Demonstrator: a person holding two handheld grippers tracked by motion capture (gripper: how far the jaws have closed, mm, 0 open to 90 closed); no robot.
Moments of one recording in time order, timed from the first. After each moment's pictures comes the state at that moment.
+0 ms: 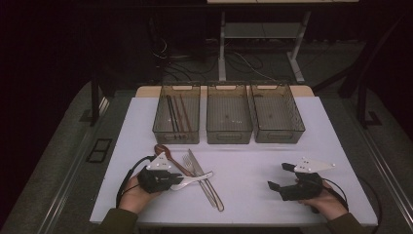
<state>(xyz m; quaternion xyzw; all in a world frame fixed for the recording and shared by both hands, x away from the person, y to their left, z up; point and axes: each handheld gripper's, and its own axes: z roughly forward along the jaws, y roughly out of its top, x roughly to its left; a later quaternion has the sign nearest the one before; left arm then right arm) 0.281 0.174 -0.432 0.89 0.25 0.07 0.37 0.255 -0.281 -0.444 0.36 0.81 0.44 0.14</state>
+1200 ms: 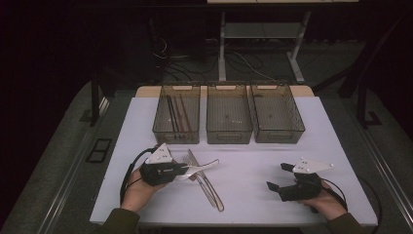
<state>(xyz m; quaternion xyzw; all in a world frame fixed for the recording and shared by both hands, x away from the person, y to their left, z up) 0.289 0.162 -0.408 0.87 0.23 0.10 0.42 0.255 -0.279 -0.444 0.35 0.81 0.44 0.14</state>
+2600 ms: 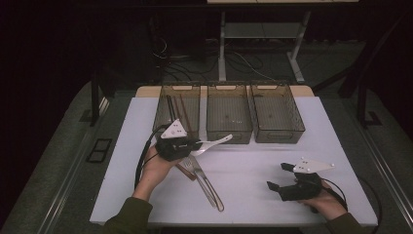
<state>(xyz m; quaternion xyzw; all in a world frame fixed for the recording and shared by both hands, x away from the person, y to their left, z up) 0.343 0.122 -0.380 0.85 0.23 0.13 0.46 0.255 -0.280 -0.444 0.35 0.81 0.44 0.14</state>
